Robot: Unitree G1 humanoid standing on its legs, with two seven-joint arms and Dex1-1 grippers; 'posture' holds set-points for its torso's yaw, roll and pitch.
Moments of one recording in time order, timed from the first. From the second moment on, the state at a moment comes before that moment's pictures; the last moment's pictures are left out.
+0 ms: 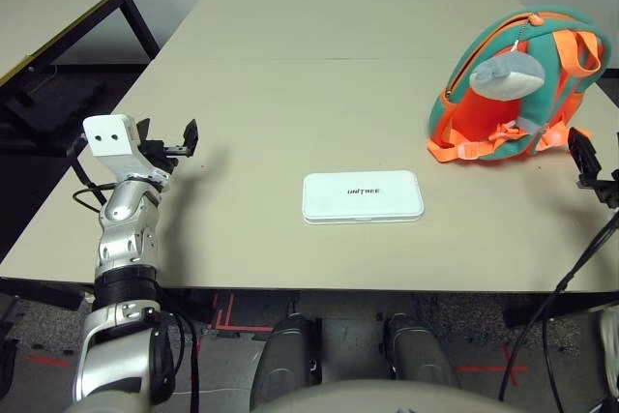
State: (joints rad) left arm -0.34 0.48 0.38 0.46 -0.25 -0.09 -0.30; right arm -0.09 -0.54 -0.57 0.02 0.55 0.16 0.47
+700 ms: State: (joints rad) left arm -0.59 0.83 0.32 0.25 -0.65 0.88 -0.70; right arm 0.04 -0.92 -0.71 -0.29 1.16 1.06 0.43
